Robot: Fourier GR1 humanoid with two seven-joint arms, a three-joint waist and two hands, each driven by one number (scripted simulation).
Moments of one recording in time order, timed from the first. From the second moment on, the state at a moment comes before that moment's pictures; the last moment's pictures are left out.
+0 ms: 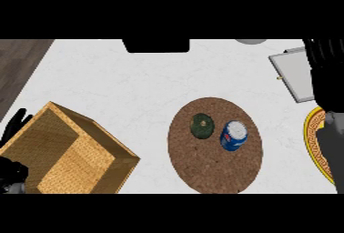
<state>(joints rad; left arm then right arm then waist) 0.06 0.43 0.01 -1.38 0.32 0.45 -0.19 -0.43 -0.42 -0.01 -1.54 -0.44 -0.23 0.01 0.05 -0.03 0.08</state>
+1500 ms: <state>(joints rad) 0.09 0.64 -0.16 -1.47 0.45 0.28 0.02 -0.39 -0.36 0.70 -1.62 0.75 -0.29 0.85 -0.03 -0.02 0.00</state>
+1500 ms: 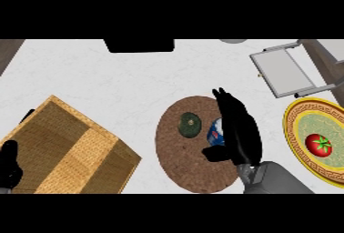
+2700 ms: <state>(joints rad) 0.03 0.60 -0.16 -1.44 0.46 0.22 0.02 -0.49 -0.37 0.70 -1.63 0.70 0.34 1.05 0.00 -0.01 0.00</state>
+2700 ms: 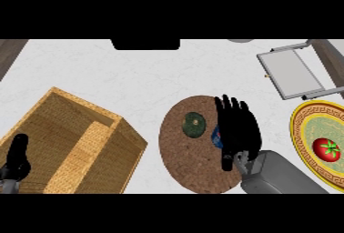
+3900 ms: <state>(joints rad) 0.00 0.51 -0.07 -1.40 0.34 0.15 0.05 -0.43 -0.22 0.50 -1.37 0.93 0.36 0.83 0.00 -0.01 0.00</state>
